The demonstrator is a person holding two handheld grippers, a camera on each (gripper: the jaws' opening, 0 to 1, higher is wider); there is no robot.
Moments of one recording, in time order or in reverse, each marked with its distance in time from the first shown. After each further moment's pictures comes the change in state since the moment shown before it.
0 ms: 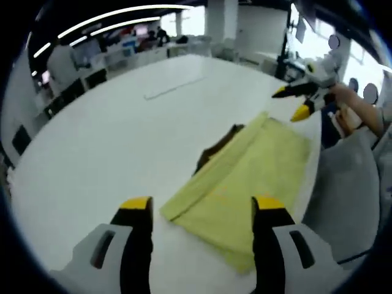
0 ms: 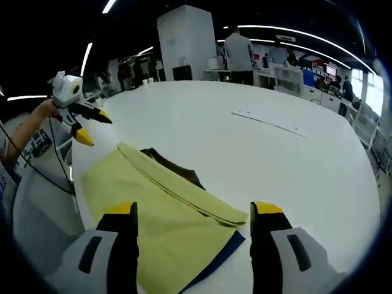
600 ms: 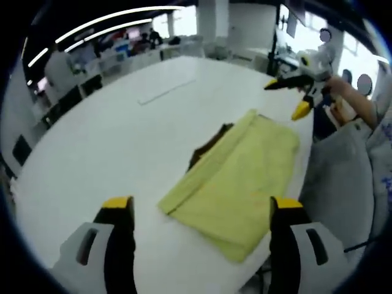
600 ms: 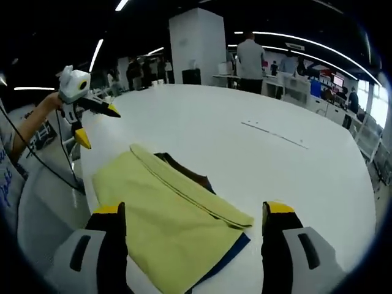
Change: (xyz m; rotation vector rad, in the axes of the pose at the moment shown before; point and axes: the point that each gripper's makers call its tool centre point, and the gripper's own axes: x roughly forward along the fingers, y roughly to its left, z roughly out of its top) left arm -0.026 -0.013 0.004 0.045 -0.006 0.012; right arm -0.019 0.016 0.014 -0.056 -0.042 0.008
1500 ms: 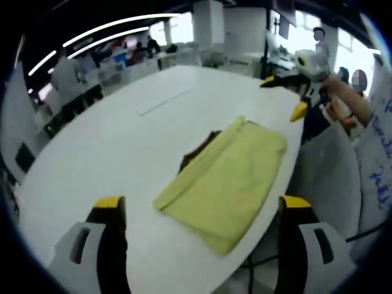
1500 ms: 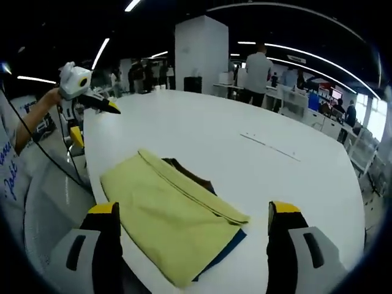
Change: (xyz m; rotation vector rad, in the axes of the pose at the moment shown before) left arm -0.039 -0.040 0.005 0.032 -0.047 0.010; right arm -0.041 0.020 0.008 -0.046 -0.052 -0.053
